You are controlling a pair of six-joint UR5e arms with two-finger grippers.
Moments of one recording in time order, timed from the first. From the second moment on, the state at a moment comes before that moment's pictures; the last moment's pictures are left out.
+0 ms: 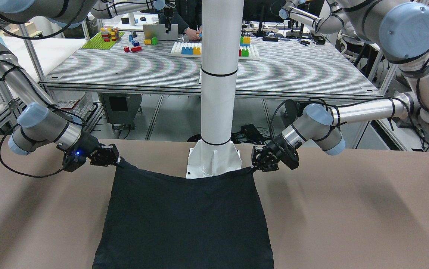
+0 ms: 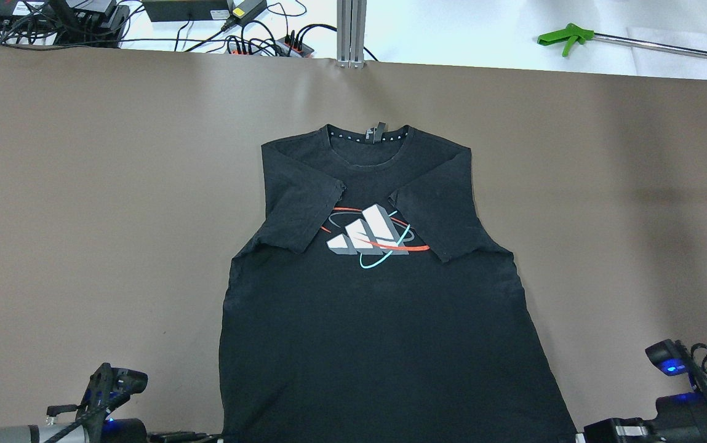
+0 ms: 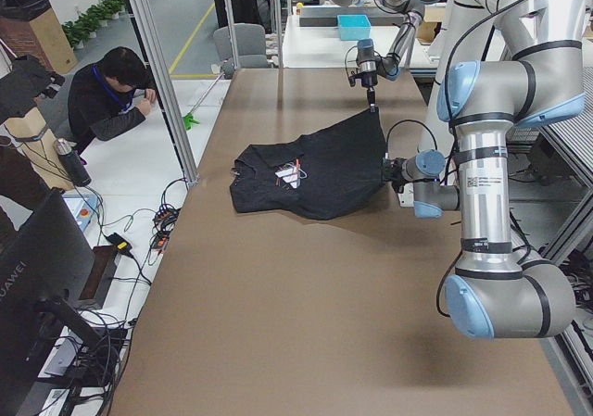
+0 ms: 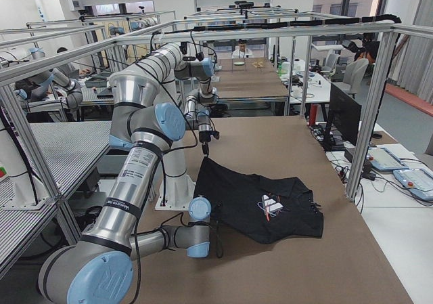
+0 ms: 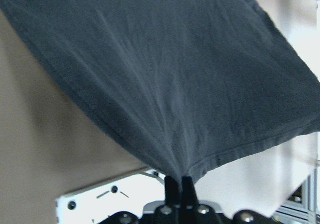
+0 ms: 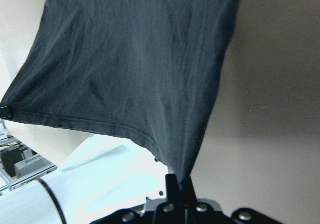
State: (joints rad) left arm -0.08 -1.54 -2.20 -2.56 -1.52 -1.51; right arm 0.51 -1.93 2.08 -0.14 2.20 1.67
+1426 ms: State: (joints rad) left arm -0.52 -1.76 -2.16 -2.35 -1.76 -1.60; right arm 0.80 -1.66 1.87 -0.12 2.27 1.78
